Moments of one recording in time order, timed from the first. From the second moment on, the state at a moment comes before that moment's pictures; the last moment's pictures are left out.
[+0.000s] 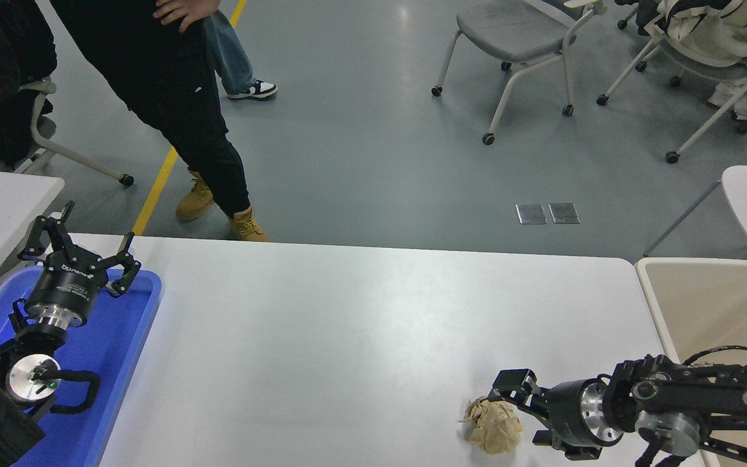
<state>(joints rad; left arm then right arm) -0.56 0.46 -0.60 -0.39 -0.23 -0.70 -0.59 0.94 -0.62 -0.25 1.51 -0.35 -0.15 -0.26</state>
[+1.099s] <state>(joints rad) -0.55 0.46 -0.60 -0.39 -0.23 -0.70 -0.59 1.01 -0.44 -0.30 1.35 -0.35 -0.12 -0.33</state>
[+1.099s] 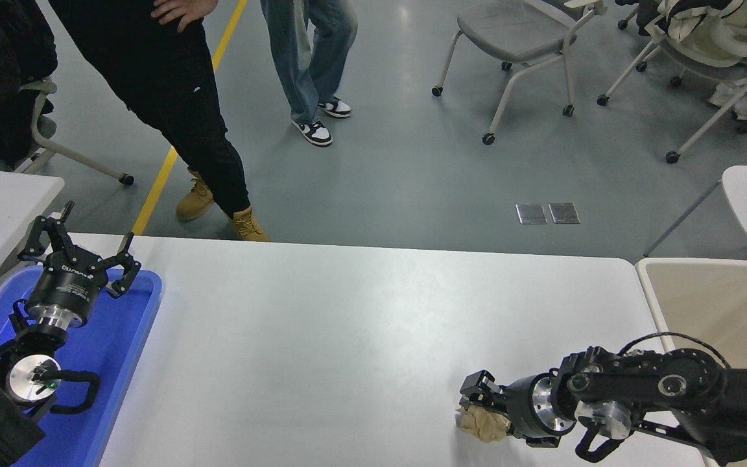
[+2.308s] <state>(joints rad) -0.55 0.46 -0.60 -0.39 -0.23 -0.70 -0.59 1.38 -1.03 -0.37 1.67 -0.33 0.19 -0.41</state>
